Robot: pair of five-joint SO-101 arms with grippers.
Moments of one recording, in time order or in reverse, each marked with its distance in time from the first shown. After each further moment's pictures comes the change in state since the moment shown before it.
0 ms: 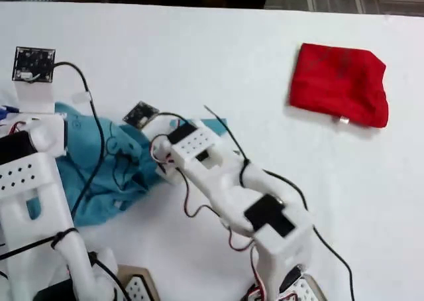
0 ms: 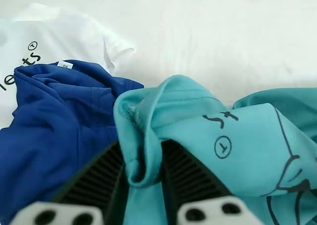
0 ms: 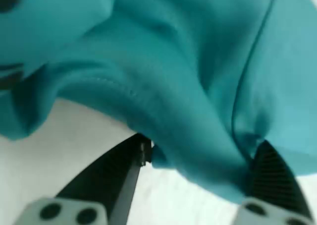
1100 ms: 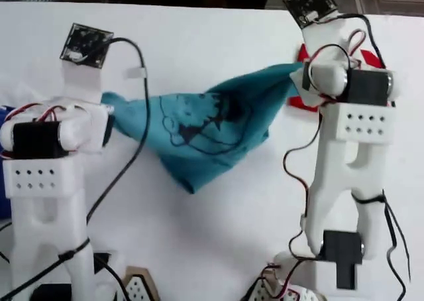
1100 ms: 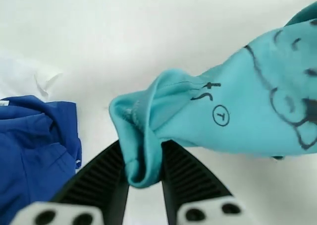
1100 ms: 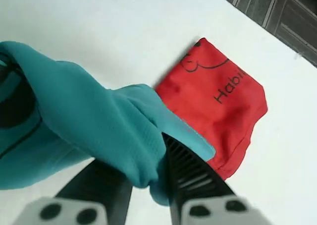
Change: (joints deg) left arm 21.1 0.0 -23.1 26.5 7.1; right arm 43.6 -28.2 -30.9 26.0 20.1
